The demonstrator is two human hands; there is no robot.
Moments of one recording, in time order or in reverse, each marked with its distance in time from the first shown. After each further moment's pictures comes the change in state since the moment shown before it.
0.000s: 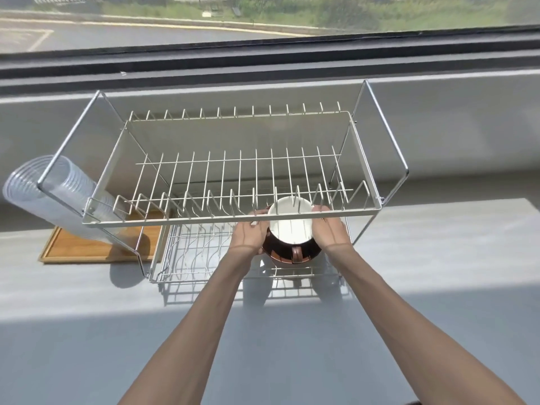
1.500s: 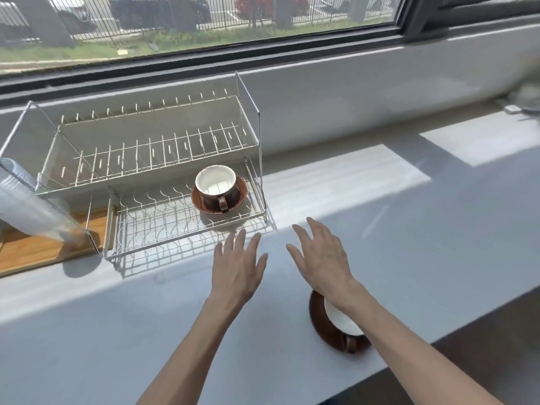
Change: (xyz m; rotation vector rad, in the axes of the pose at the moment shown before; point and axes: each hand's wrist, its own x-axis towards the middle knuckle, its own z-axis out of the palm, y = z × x) left_hand -0.180 -0.117 0.061 1.173 0.029 0.855; right_hand -0.227 0.136 -0.092 -0.755 0.207 -0.270
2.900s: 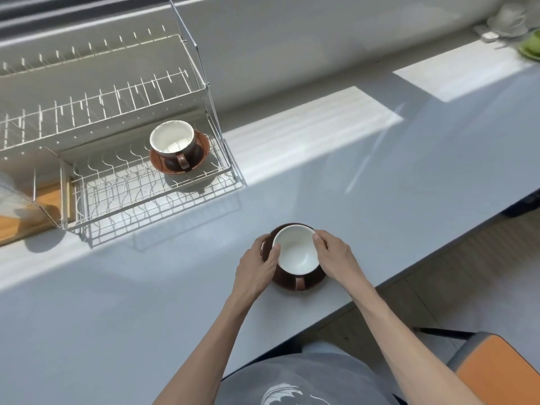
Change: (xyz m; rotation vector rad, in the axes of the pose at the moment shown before) left_hand -0.063 0.081 0.061 -0.880 -0.361 -0.366; right_hand -0.088 0.087 0.052 0.624 -0.180 0.441
